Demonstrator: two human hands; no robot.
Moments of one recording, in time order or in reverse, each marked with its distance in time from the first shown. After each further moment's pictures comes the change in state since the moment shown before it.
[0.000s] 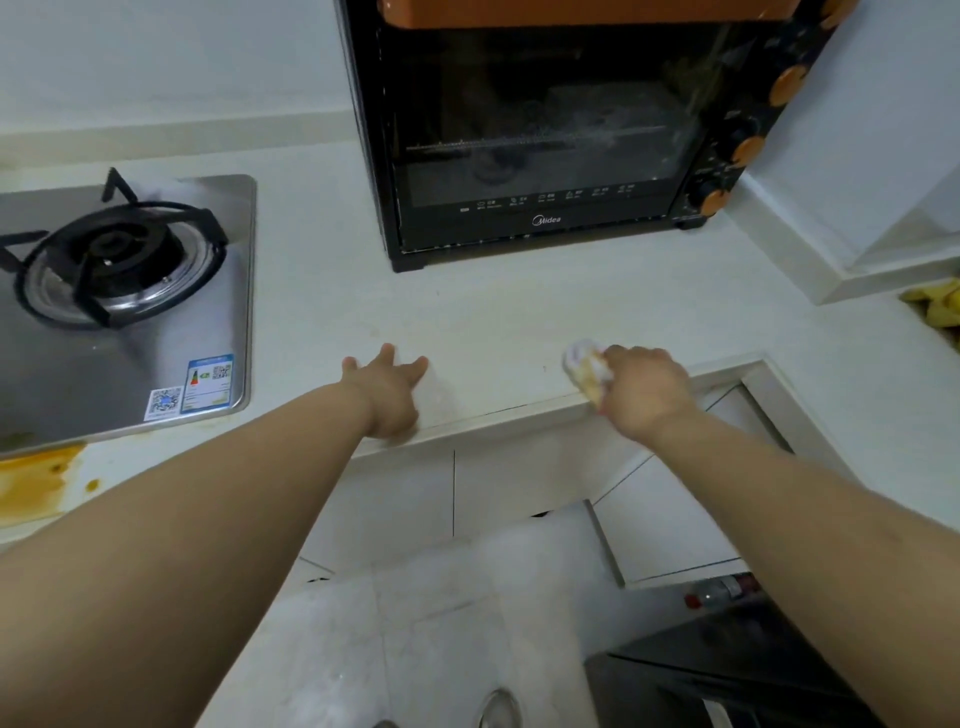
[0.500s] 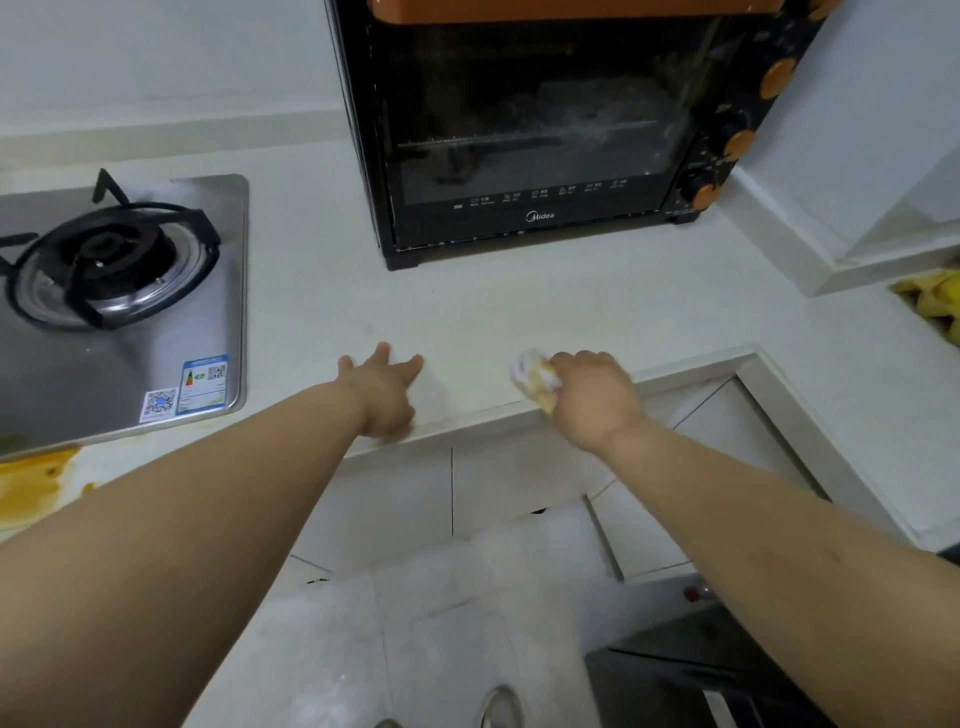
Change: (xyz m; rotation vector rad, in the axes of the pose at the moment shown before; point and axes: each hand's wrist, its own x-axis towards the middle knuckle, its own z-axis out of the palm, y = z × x) left_hand 0.003 -0.003 0.002 0.030 0.014 0.025; right_hand -0.007 -0.033 0.012 0.048 0.002 -0.145
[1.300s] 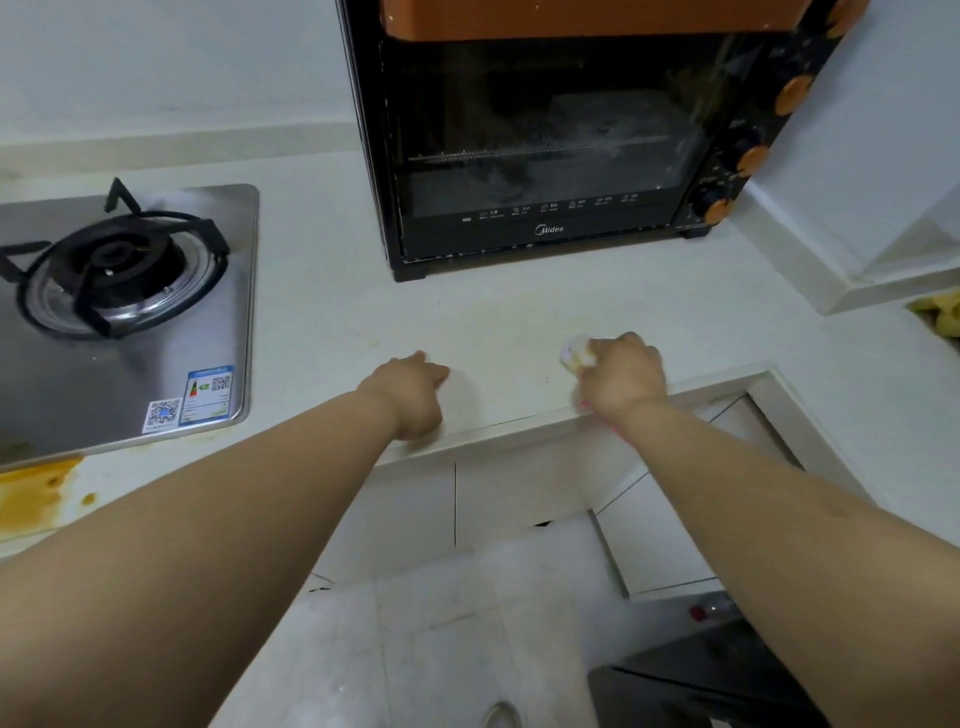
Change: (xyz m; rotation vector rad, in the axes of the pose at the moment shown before) left_hand 0.008 0.017 -0.010 -0.095 0.113 0.036; right_hand 0.032 0.018 -0.011 0.286 -0.041 0.334
